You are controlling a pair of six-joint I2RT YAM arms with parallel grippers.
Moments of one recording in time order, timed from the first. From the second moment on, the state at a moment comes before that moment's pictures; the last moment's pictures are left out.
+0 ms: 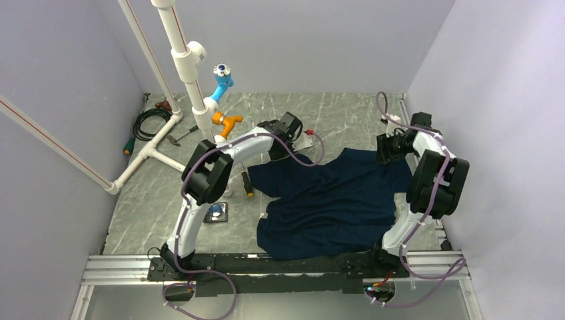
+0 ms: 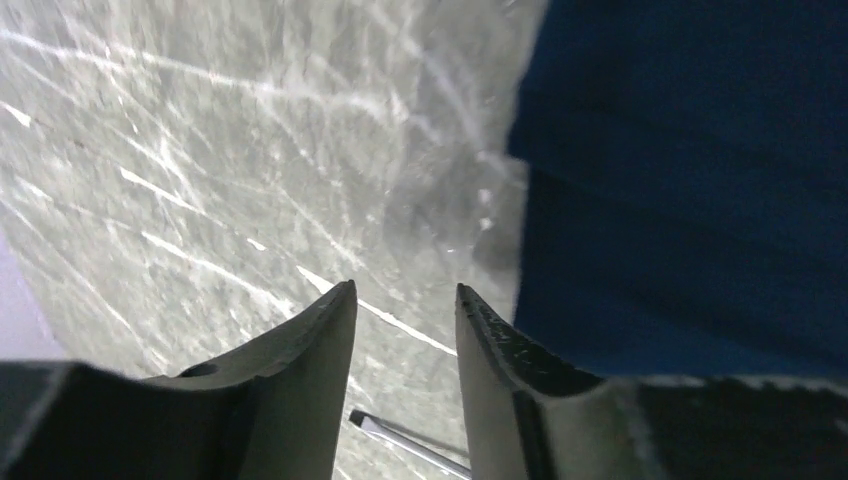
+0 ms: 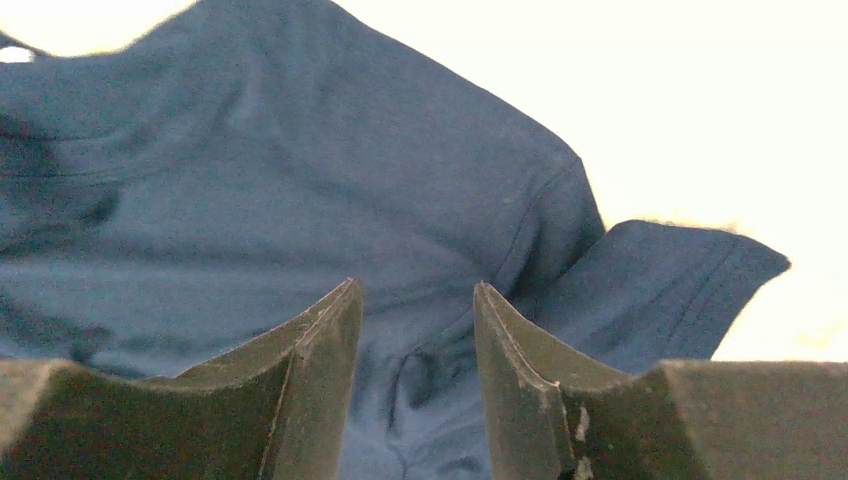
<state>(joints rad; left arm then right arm) -0.70 2.24 1.78 -0.62 -0.22 0.68 -0.35 1.84 1.24 -0.62 -0.48 -0.63</state>
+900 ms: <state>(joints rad) -0.78 2.32 1.89 -0.66 -0.13 0.67 -0.16 1.90 1.22 -0.65 -0.59 -0.57</state>
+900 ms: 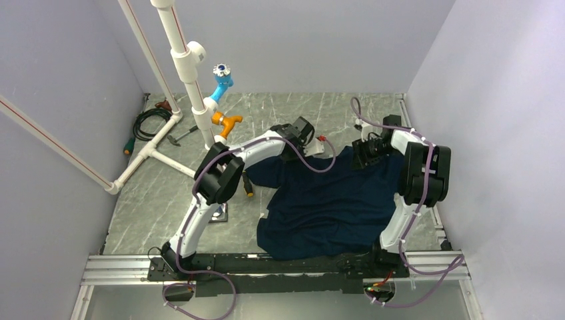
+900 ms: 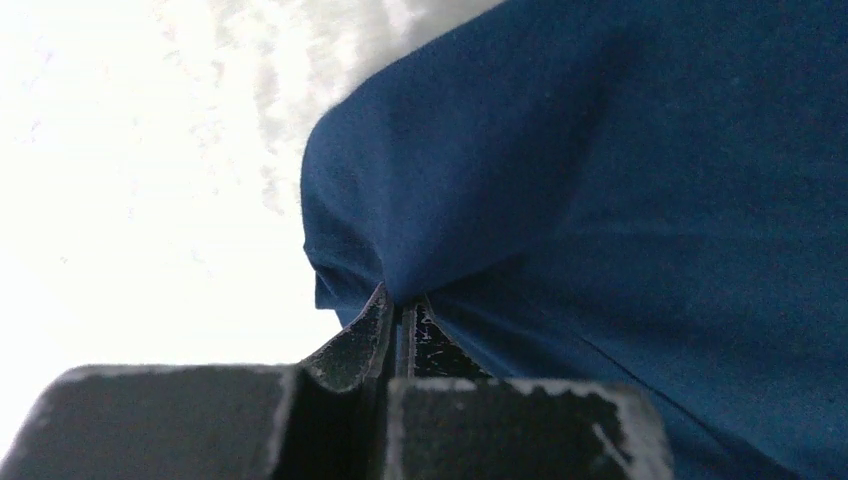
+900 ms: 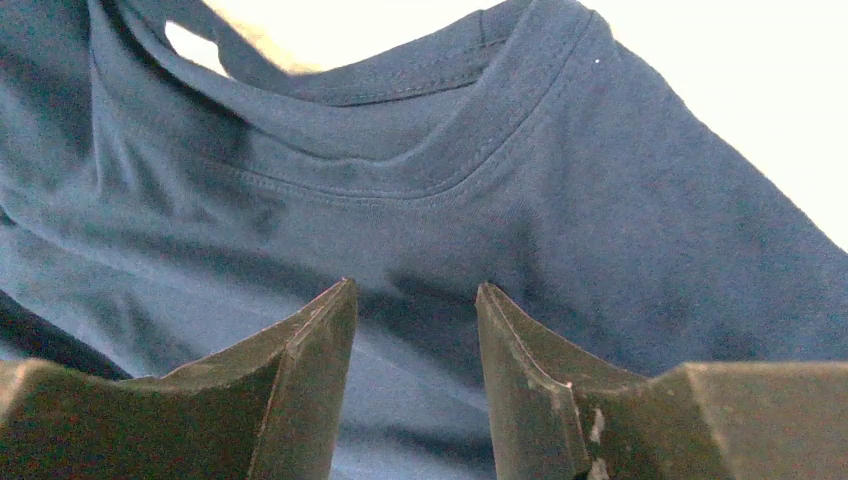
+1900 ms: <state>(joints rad) -0.72 2.19 1.72 -0.56 -0.14 0.70 -0.15 2.04 1.57 -0.67 -0.62 -0.51</state>
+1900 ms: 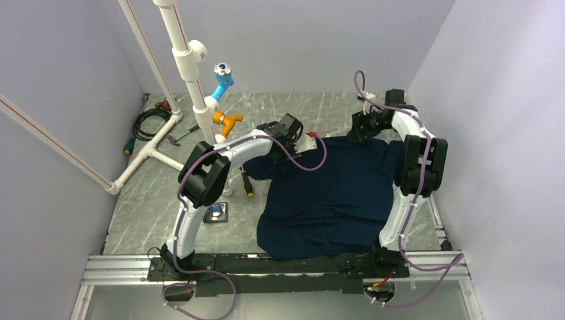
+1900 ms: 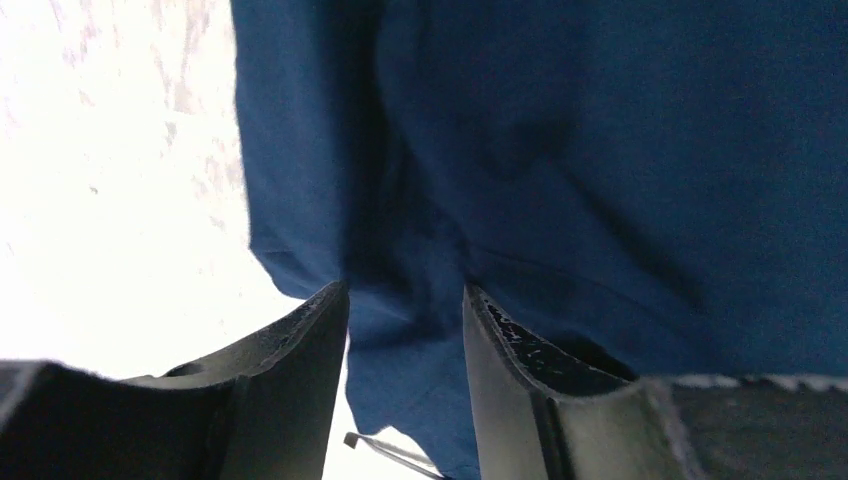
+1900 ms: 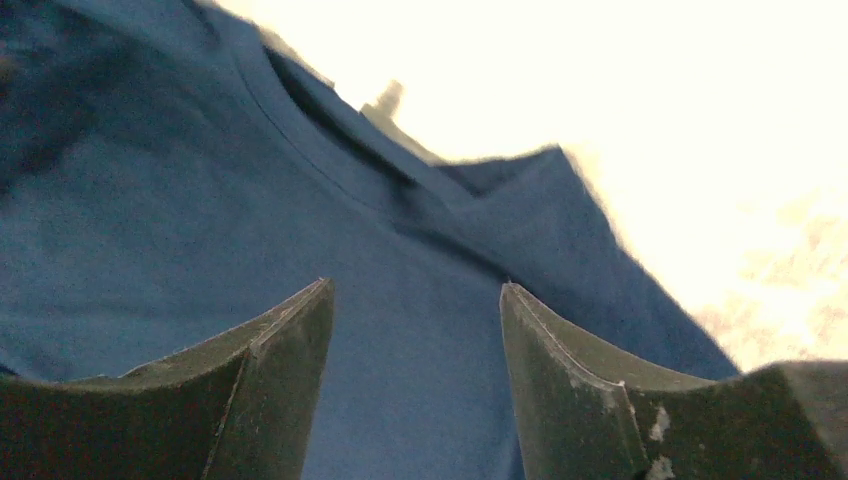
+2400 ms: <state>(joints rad) -0.79 2.11 1.64 -0.54 0.05 0.70 0.05 2.19 1.76 -0.55 -0.69 -0.33</state>
